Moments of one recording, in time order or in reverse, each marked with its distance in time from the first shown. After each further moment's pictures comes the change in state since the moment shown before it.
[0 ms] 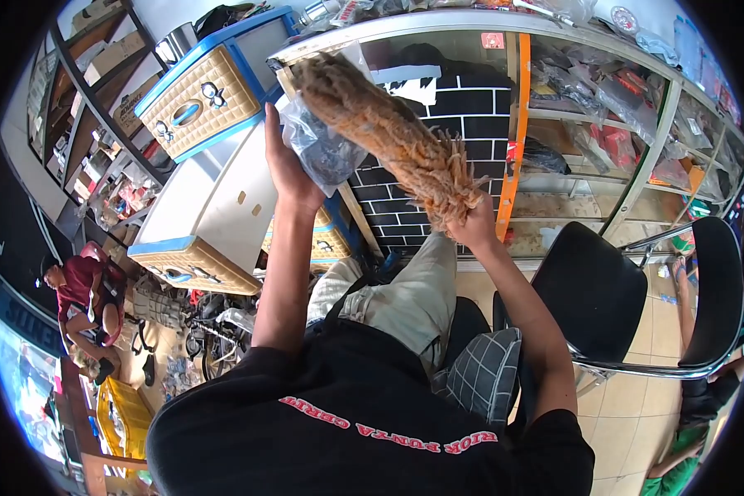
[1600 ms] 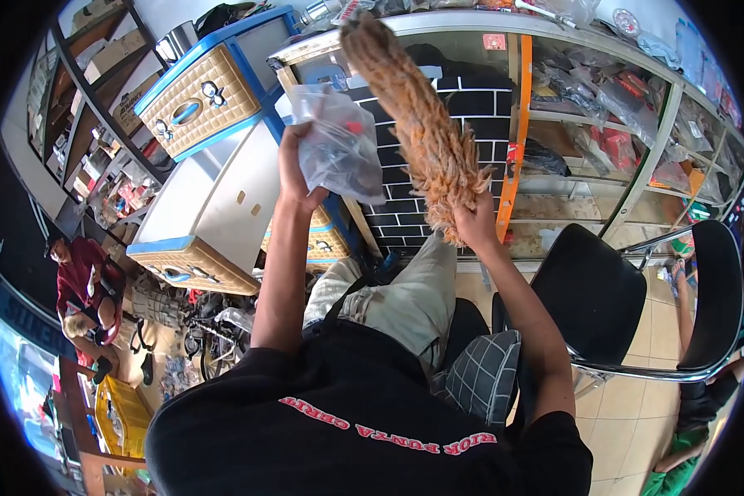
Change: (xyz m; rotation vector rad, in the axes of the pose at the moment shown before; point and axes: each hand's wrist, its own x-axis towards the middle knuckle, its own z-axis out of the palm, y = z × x) left_hand 0.006 -0.003 -0.026 0.114 0.172 -0.209; right_hand 0.004 -0.008 0.006 0.204 0.128 0.215
